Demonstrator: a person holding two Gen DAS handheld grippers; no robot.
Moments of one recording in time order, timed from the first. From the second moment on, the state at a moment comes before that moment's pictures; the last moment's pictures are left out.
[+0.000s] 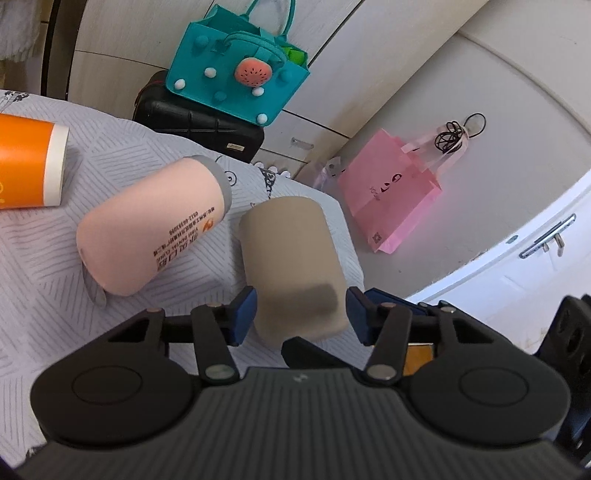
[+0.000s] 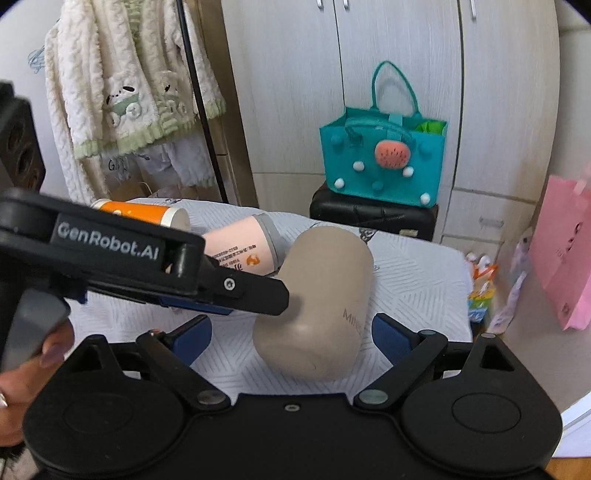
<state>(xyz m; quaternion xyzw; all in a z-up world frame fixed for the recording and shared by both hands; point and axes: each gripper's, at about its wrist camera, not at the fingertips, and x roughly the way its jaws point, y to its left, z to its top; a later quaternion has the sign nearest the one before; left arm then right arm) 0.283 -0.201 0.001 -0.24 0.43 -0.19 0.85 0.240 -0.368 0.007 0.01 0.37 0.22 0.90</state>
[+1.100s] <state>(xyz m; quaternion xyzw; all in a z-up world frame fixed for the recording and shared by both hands) 0.242 -0.202 0.007 -0.22 0.47 -0.23 0.82 0.207 -0.374 -0.002 0.15 0.45 0.18 0.86</state>
